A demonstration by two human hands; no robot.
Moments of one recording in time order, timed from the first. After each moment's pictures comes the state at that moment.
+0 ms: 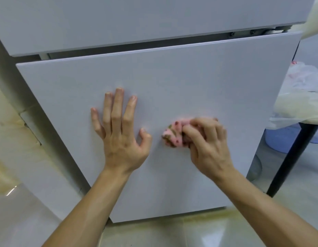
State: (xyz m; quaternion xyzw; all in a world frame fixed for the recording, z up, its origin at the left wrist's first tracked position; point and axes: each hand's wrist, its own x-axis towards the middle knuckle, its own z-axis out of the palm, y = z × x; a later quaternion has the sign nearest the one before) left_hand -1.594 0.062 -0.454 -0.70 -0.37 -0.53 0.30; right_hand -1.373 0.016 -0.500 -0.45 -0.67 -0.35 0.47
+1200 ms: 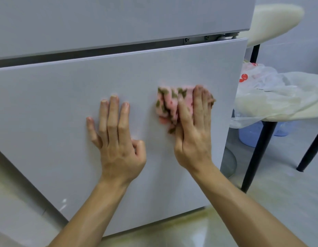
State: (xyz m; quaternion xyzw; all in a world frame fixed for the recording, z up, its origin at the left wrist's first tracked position) left_hand -1.519 0.051 -0.462 -0.70 -0.36 -0.54 0.29; right_hand -1.337 0.021 -0.472 -0.47 -0.61 -0.27 0.57
